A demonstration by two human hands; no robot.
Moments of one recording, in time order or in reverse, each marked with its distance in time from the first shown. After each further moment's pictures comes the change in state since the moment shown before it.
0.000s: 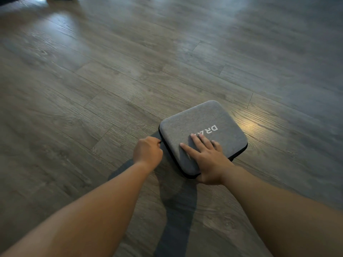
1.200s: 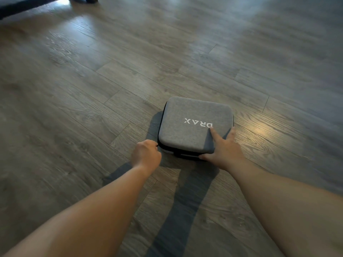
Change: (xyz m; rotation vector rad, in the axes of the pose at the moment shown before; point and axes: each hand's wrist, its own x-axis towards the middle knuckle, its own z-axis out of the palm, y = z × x) left_hand -0.027 -0.043 -0.030 -0.028 0.043 -0.084; right_hand 0.031 -0.006 -0.004 0.311 0.065 0.556
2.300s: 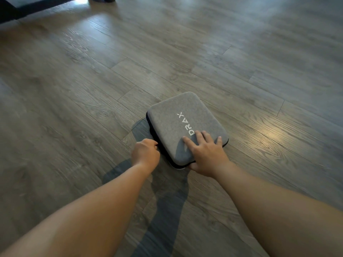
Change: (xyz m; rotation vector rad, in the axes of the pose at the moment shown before) left_hand -0.001 -0.031 -0.010 -0.069 0.033 -0.166; right_hand -0.022 -0.077 0.015 -0.379 0.024 -0.533
